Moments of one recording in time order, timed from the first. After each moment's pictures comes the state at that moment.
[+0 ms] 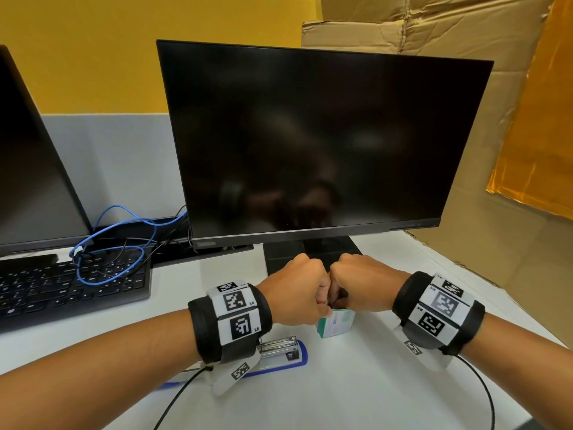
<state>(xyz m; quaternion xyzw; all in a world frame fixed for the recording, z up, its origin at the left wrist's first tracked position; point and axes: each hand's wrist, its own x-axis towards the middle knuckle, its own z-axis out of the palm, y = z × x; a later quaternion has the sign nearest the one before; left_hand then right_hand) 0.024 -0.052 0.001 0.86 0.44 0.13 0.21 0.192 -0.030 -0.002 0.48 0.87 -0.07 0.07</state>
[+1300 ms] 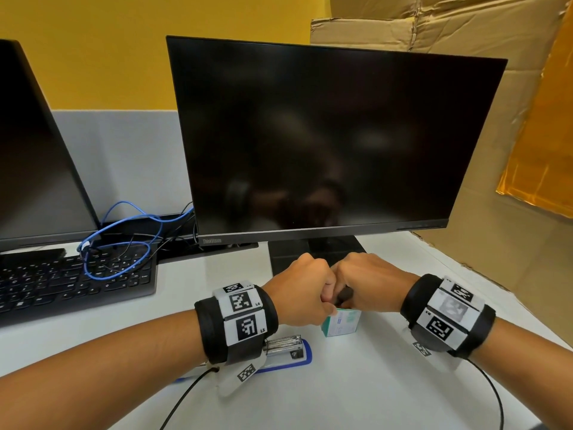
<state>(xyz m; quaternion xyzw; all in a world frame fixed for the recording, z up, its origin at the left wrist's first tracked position) 0.023 -0.052 -0.003 0.86 0.45 0.13 0.20 0.196 -0.031 -0.004 0.44 0.90 -0.04 0.04</state>
